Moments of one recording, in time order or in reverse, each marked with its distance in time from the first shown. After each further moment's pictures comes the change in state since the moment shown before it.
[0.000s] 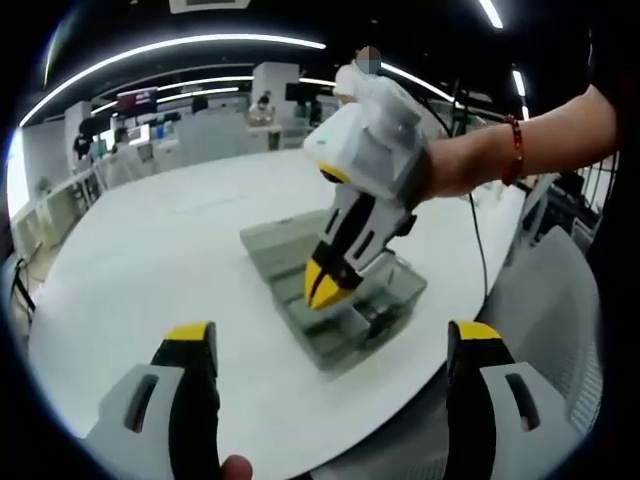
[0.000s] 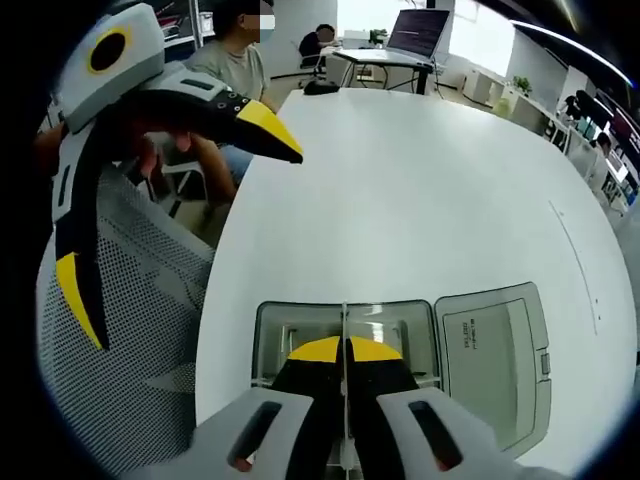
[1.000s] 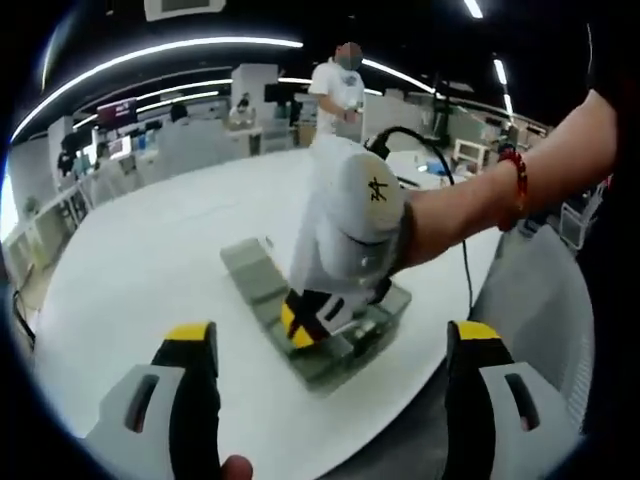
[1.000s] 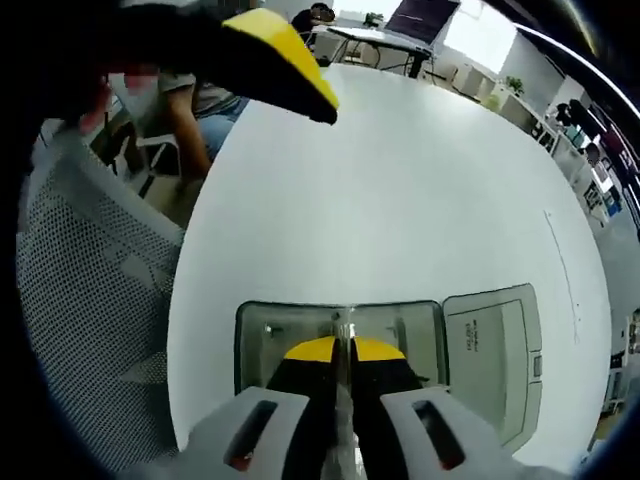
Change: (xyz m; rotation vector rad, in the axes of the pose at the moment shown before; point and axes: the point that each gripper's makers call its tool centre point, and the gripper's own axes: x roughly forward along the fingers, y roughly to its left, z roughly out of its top) left arm 0.005 -0.017 0.026 0.056 -0.002 -0.052; right arm 0.021 -0.001 -0.007 -0.092 0.094 -0.142
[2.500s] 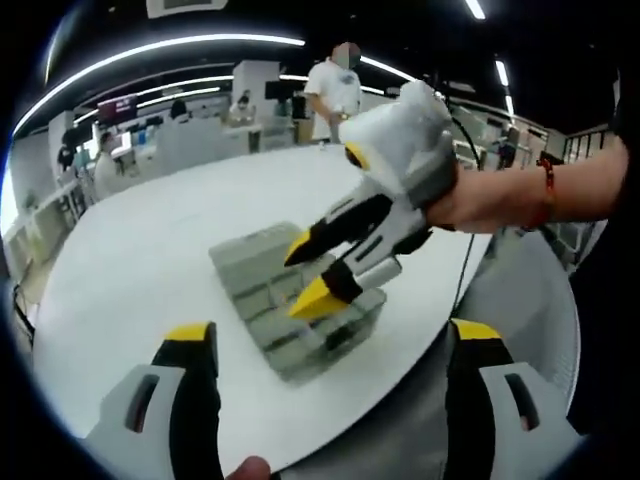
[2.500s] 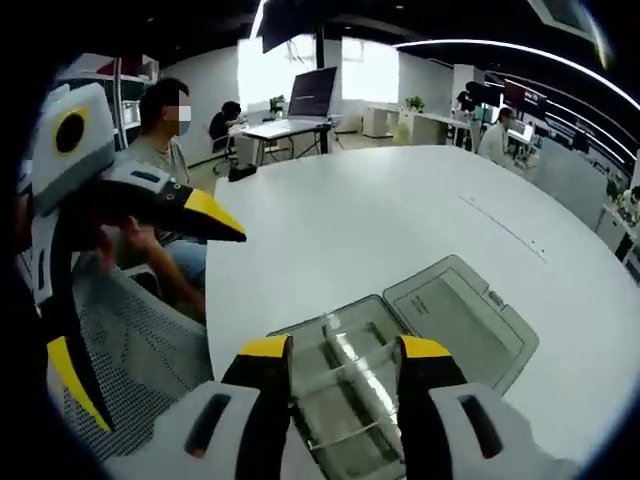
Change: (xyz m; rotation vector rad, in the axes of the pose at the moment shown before) left arm -0.007 -0.030 0.002 -0.014 0.009 -0.014; right arm -0.090 -0.010 -0.009 0.506 -0.382 -0.159
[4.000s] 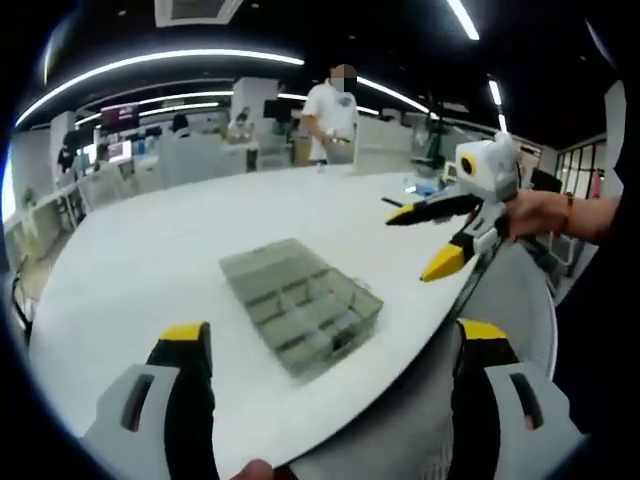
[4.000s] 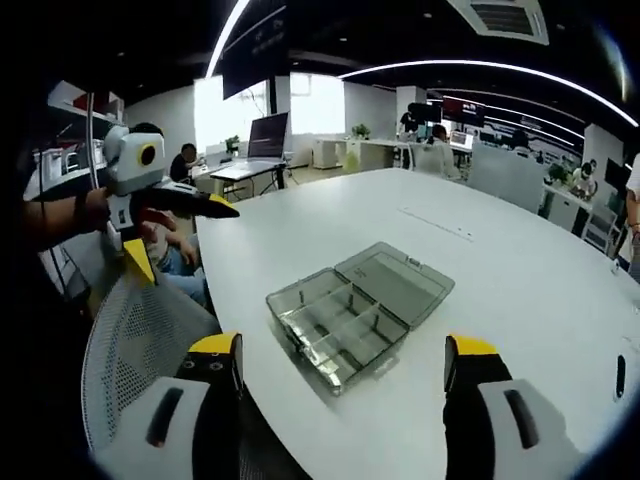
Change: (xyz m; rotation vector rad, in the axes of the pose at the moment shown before) left arm -0.040 0.018 0.003 -0.016 -0.078 -0.023; right arm -0.116 -0.011 -0.034 0.099 -0.129 -0.159
